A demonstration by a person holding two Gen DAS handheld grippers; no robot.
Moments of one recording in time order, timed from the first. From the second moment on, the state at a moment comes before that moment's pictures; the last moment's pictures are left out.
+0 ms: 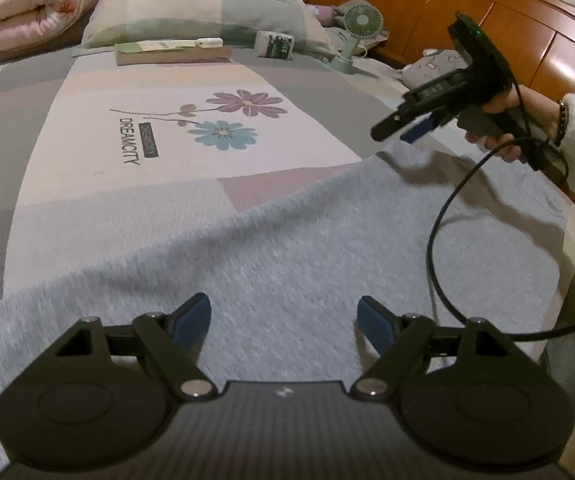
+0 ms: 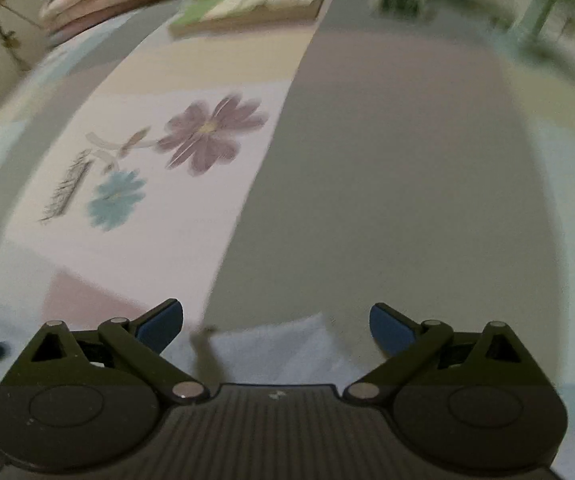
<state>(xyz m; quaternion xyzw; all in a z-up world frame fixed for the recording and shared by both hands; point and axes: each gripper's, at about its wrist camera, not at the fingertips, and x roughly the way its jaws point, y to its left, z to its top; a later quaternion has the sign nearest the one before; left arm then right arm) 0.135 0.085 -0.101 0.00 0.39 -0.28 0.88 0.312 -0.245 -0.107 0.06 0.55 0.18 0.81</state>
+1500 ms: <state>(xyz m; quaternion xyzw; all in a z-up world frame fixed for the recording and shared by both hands) 0.123 0.079 -0.087 0.06 0.40 -0.23 0.89 0.209 -0.249 -0.069 -0.10 0.45 0.17 0.87</state>
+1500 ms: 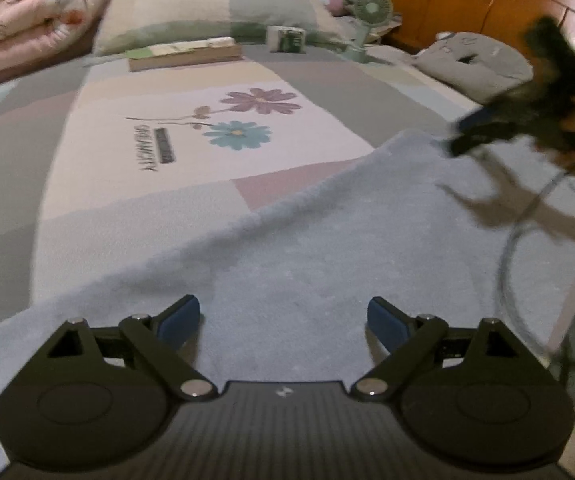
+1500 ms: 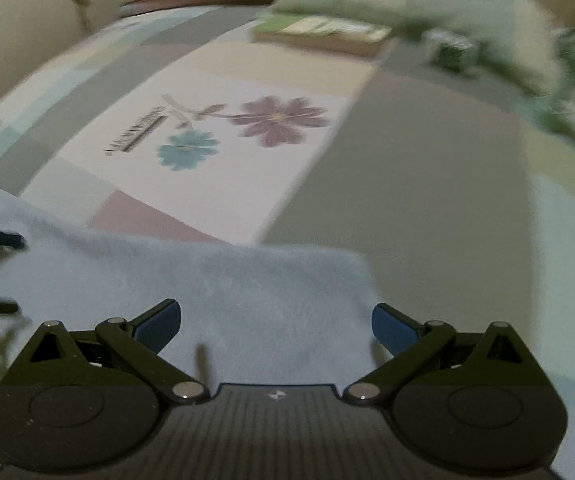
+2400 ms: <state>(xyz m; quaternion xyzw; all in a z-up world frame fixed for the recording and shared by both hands) 0.071 0.005 -0.065 0.15 0.39 -0.19 0.89 0.057 -0.306 -0.090 -0.02 0.38 0.12 0.92</state>
